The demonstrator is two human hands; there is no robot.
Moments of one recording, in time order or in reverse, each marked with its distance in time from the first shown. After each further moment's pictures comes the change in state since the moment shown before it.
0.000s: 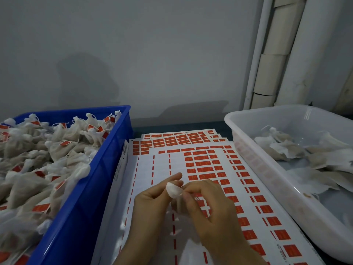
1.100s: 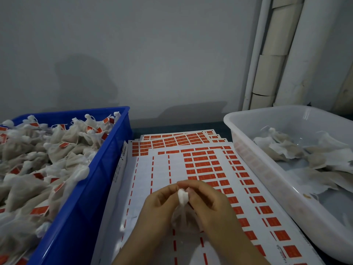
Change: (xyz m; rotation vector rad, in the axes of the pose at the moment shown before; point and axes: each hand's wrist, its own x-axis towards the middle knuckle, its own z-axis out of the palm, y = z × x) left_hand 0.004 -0.006 0.003 0.217 -0.020 -0.080; right_hand 0.010 0.004 -0.002 0.291 -0.201 0.487
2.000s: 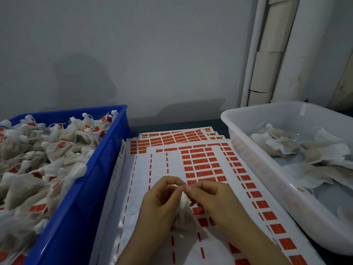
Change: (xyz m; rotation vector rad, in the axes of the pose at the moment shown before) left_hand -0.004 -0.003 0.002 0.154 -0.012 0.341; right_hand 0.009 0.010 -0.018 0.024 -0.054 0.111
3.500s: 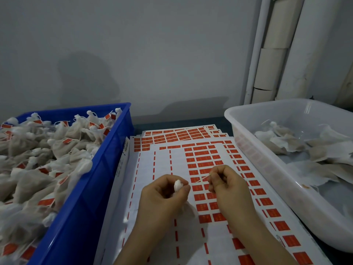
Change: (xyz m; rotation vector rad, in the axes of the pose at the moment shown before) left_hand -0.001 0.005 -0.001 0.064 0.101 -0.104; right_hand 0.007 0.006 -0.001 -0.075 0.315 -0.013
